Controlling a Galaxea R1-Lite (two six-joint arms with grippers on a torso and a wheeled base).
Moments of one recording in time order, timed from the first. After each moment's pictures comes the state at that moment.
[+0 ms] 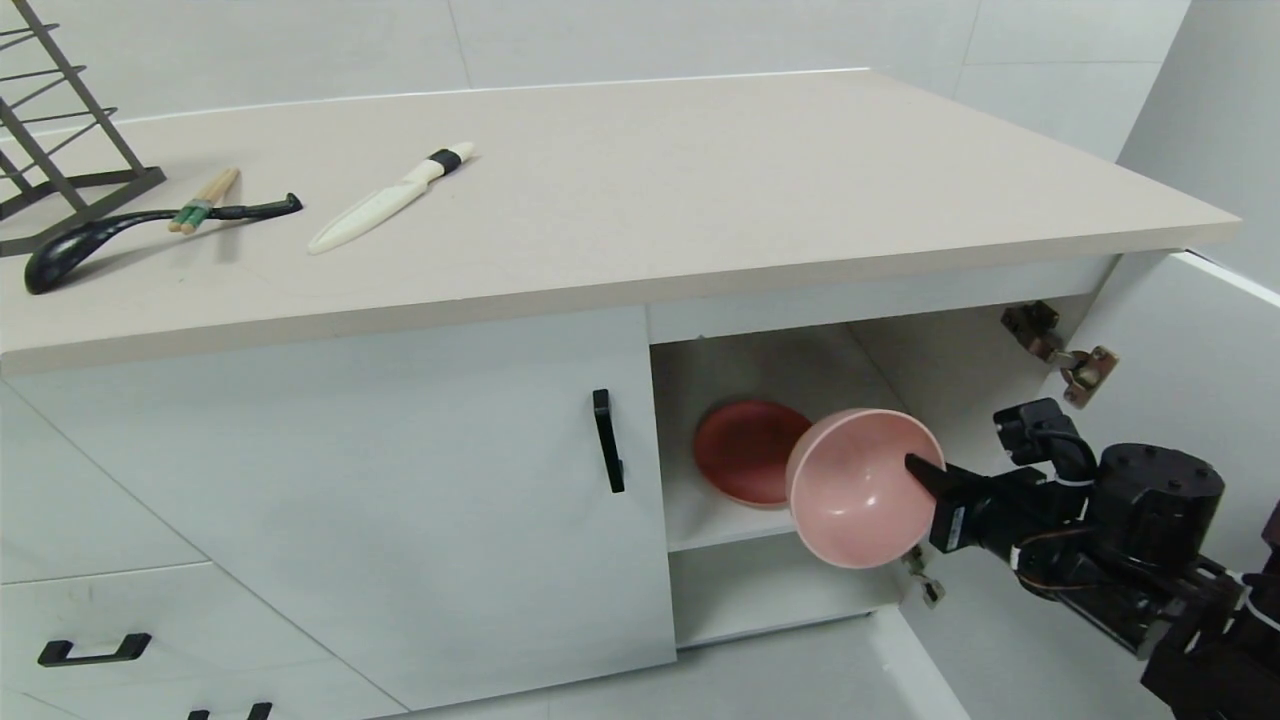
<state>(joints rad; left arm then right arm) 0.02 0.09 0.00 -0.07 0.03 0.00 0.34 1.99 -0.33 -1.55 0.02 0.04</state>
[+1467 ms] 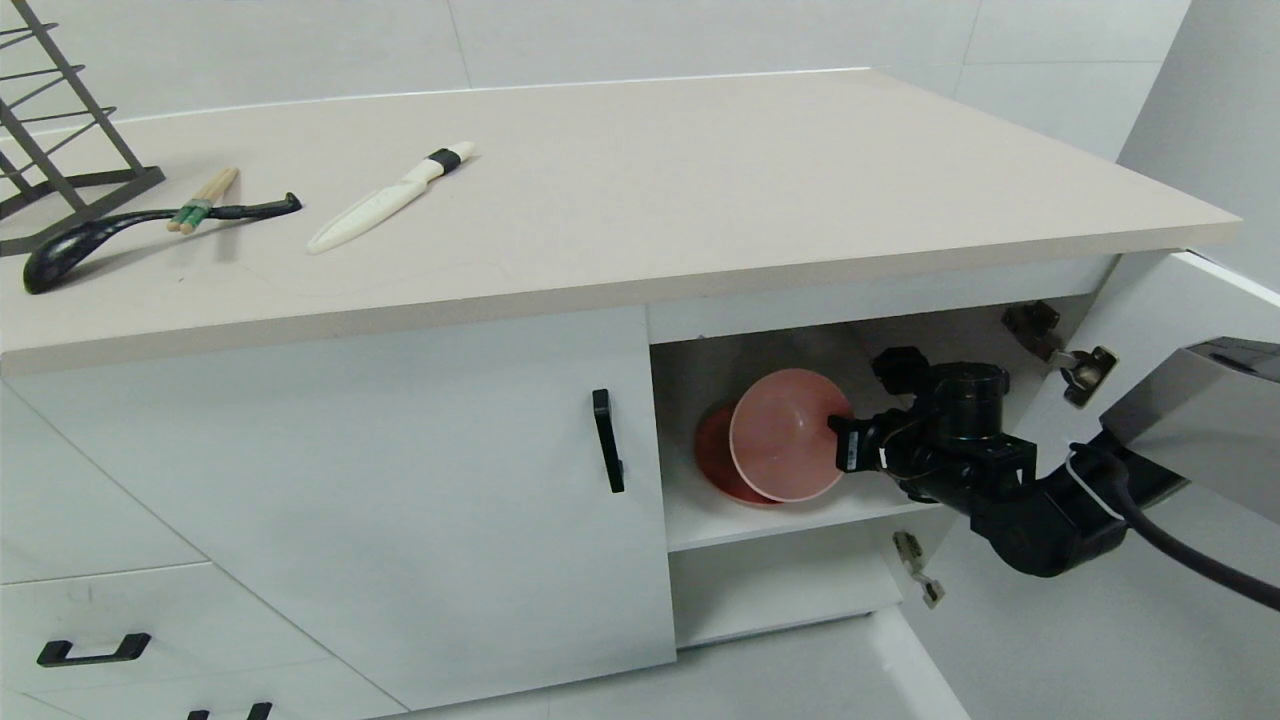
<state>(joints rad) 0.03 0.05 0.00 -0.01 0.08 -0.04 0.35 2.20 -0.98 -0.96 0.02 0.12</state>
